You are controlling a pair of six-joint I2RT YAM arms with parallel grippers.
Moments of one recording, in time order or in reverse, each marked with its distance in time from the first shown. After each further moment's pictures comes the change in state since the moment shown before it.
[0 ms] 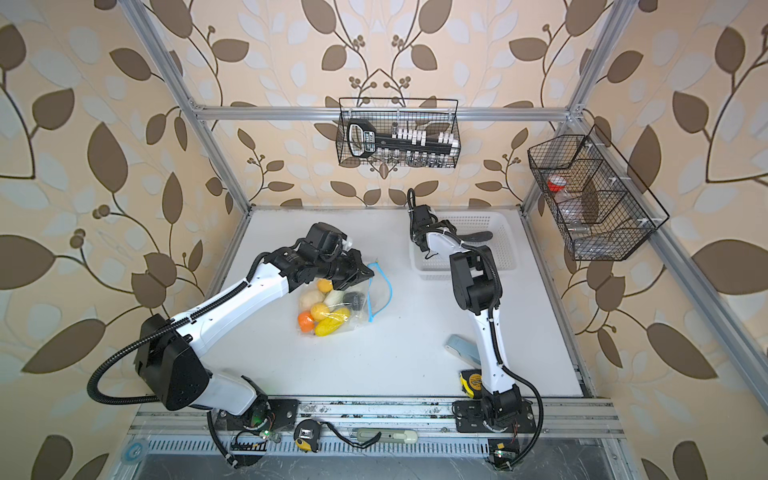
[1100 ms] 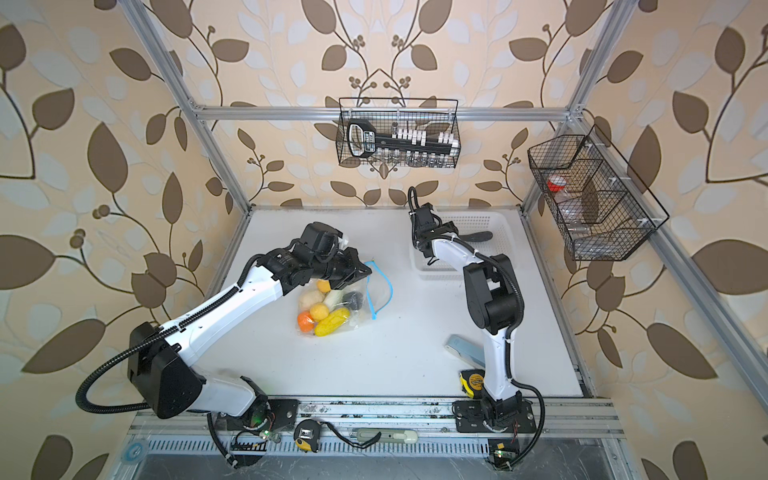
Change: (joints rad) left arm -0.022 -0.044 0.000 -0.007 -0.042 -0.018; right arm 0.052 -0.278 -0.287 0.061 -0.057 0.101
